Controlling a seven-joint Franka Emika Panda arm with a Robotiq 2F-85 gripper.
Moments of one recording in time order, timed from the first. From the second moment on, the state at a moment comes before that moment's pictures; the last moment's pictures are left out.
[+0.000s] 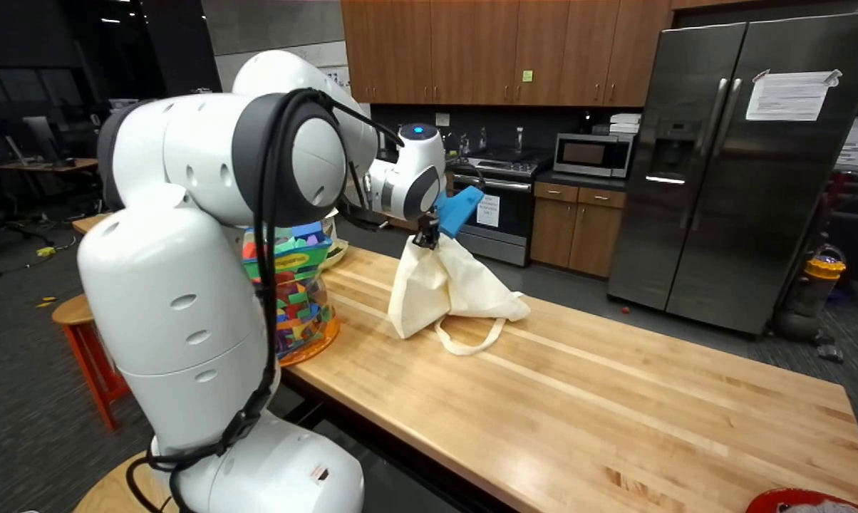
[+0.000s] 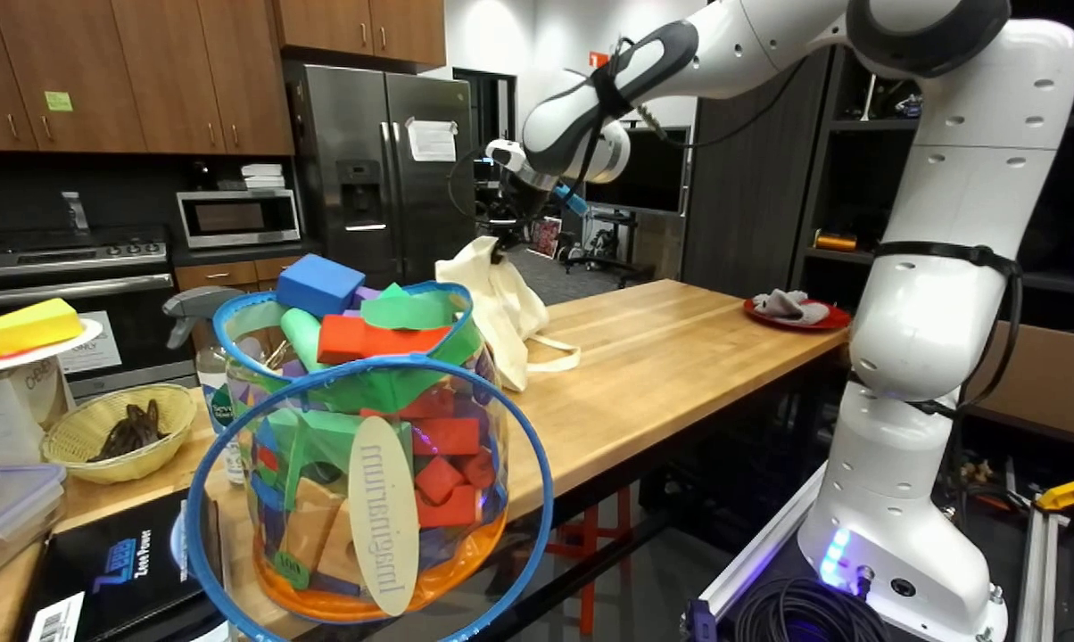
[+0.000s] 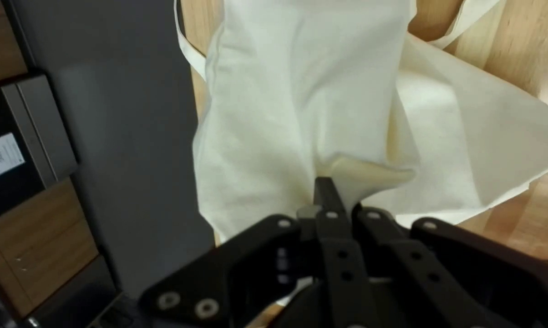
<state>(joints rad) 0.11 -0.05 0.08 -2.15 0.19 2.60 -1.45</state>
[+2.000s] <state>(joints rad) -0.18 -0.24 -0.37 -2.58 0.30 2.67 -1.57</state>
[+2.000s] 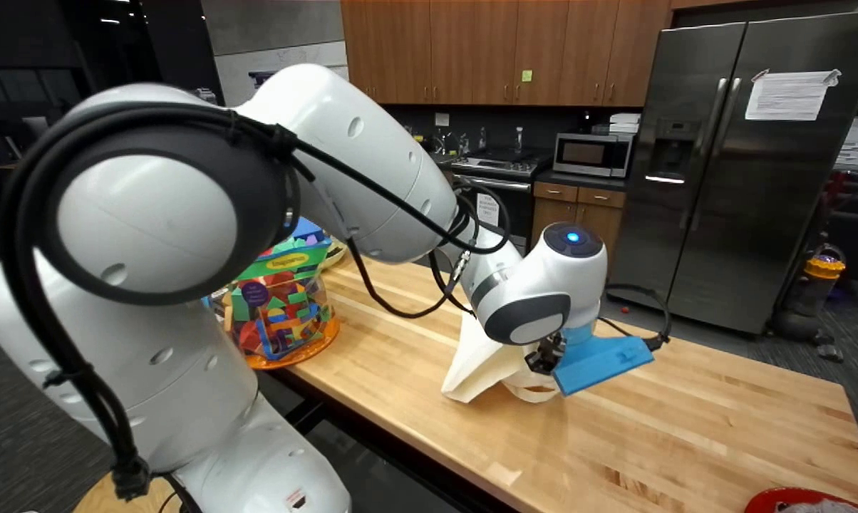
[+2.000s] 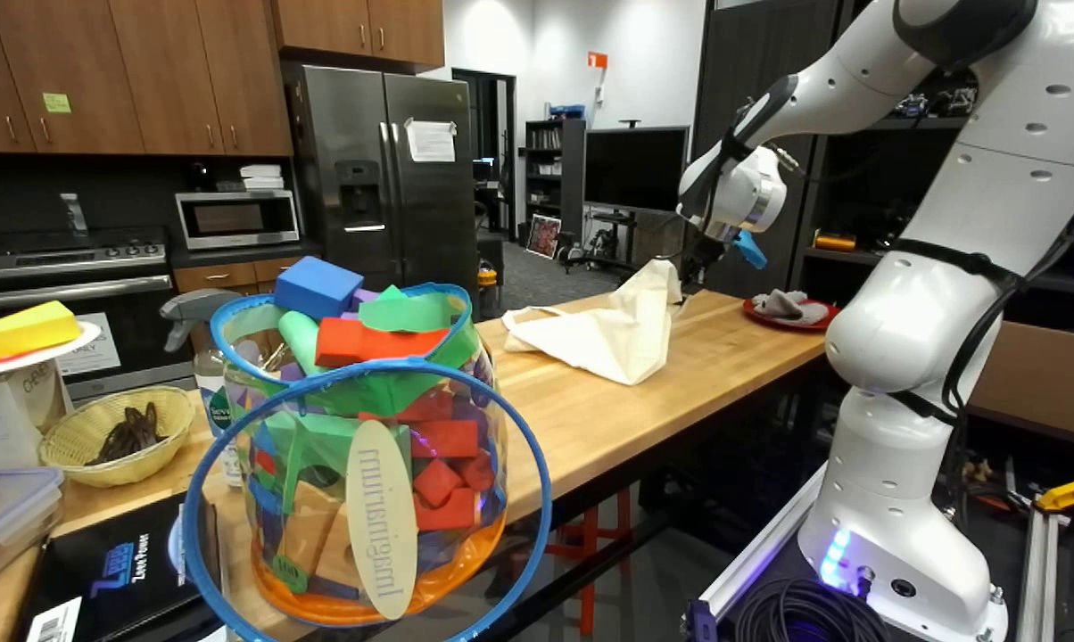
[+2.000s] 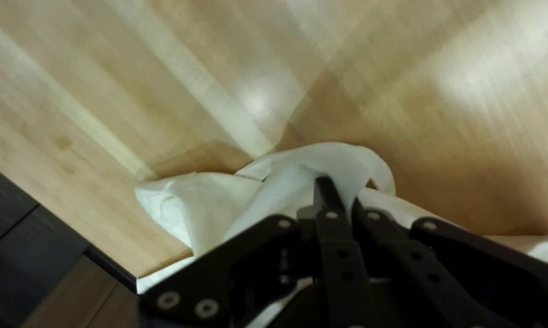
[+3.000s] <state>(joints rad) 0.02 -0.30 -0.23 -2.78 0.30 2.71 -1.59</state>
